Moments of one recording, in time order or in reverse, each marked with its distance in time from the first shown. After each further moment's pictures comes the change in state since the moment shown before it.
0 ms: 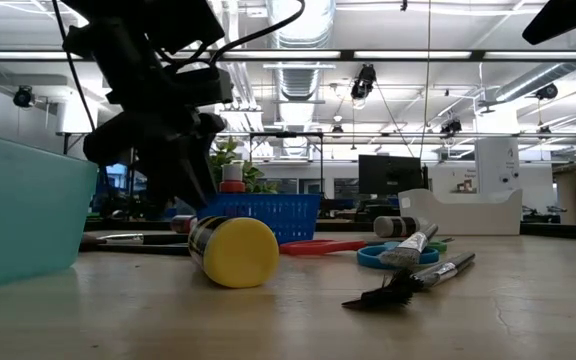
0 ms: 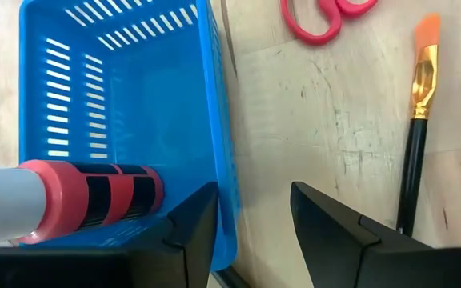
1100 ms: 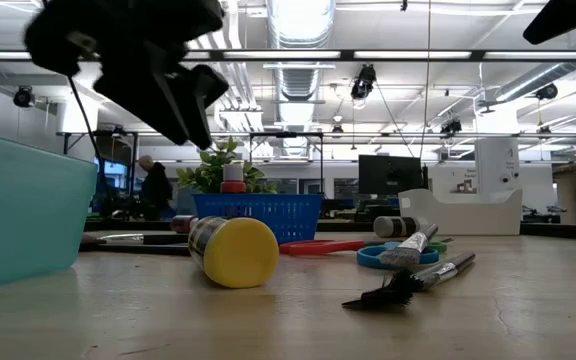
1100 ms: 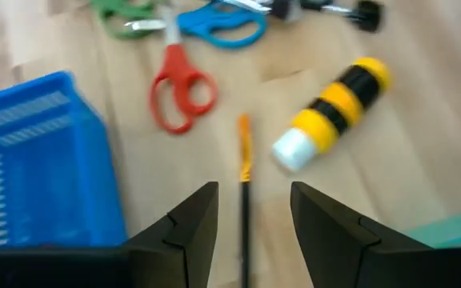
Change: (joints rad) left arm -0.111 -0.086 0.092 -0.071 0.235 -0.040; right arm 0.000 -0.002 0.000 0.004 -0.003 0.003
